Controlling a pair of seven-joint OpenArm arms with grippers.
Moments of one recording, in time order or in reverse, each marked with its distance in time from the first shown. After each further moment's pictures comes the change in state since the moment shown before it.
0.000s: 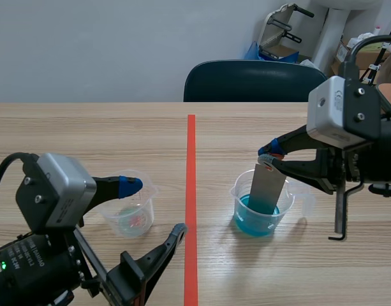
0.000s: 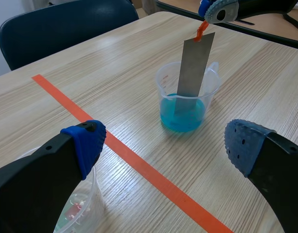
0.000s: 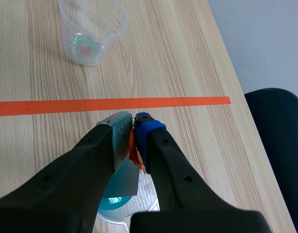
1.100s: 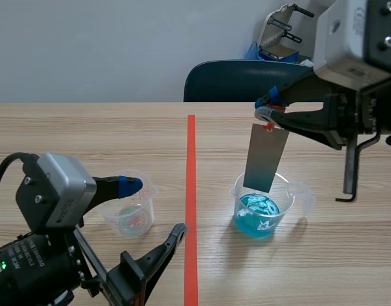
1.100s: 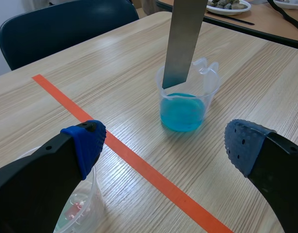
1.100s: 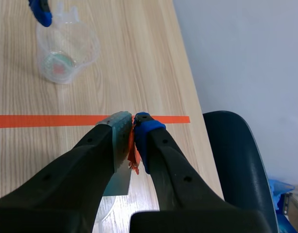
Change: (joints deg) left arm 0.0 0.0 0.0 0.0 0.0 0.0 0.0; right arm 0.0 0.0 8.4 13.7 4.8 3.7 -10.5
